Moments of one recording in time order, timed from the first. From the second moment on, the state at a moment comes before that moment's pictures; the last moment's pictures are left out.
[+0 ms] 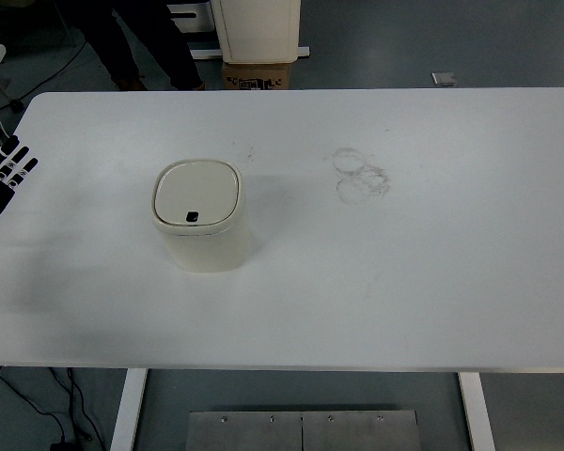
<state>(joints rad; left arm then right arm) -0.64 0.48 -1.05 -0.36 -0.06 -0.56 -0.01 0.03 0.00 0.28 0.13 -0.26 0.08 0.25</state>
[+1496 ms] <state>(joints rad) -0.64 0.49 -1.04 -0.34 -0.10 -0.58 -0.01 0.03 0.00 0.28 0.13 -0.26 0.08 0.25</state>
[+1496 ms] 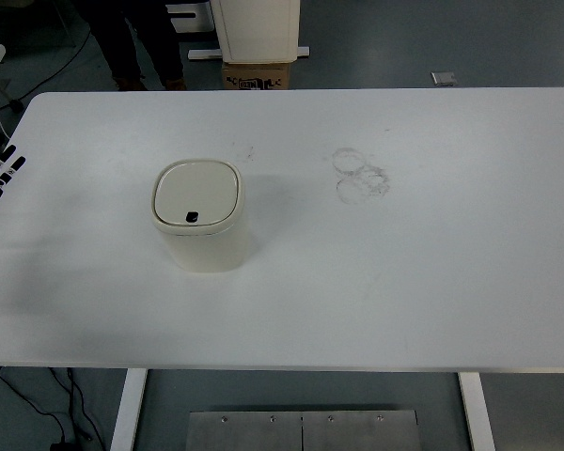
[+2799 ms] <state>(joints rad) -0.64 0.46 -1.04 -0.34 -0.09 -0.58 -0.01 0.03 0.00 0.28 0.13 -0.26 0.08 0.24</state>
